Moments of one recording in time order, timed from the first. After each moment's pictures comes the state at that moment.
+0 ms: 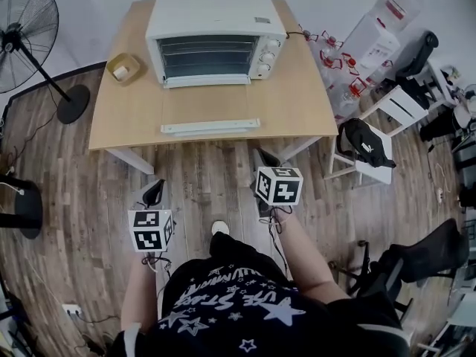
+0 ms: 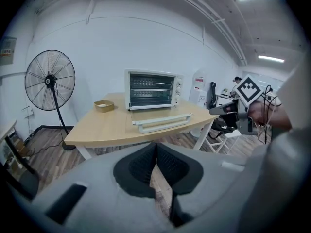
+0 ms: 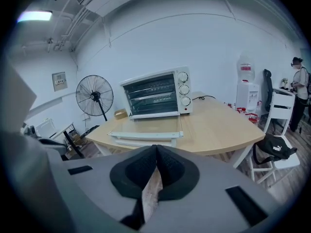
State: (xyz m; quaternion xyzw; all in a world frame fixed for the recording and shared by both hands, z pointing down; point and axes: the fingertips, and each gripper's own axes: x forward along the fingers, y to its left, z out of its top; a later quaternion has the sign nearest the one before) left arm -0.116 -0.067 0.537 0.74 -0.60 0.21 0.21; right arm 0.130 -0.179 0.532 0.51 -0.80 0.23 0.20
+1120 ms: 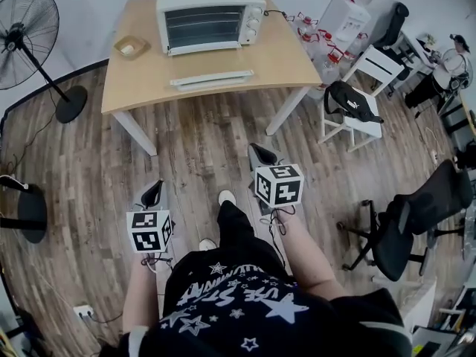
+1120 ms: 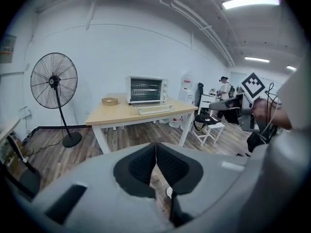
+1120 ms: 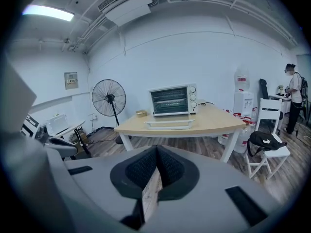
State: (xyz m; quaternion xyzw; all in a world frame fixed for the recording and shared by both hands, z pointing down) left arm -0.154 0.146 0.532 0.77 -0.57 0.20 0.20; right arm 0.085 0.059 0.495 0.52 -0.82 0.18 0.17
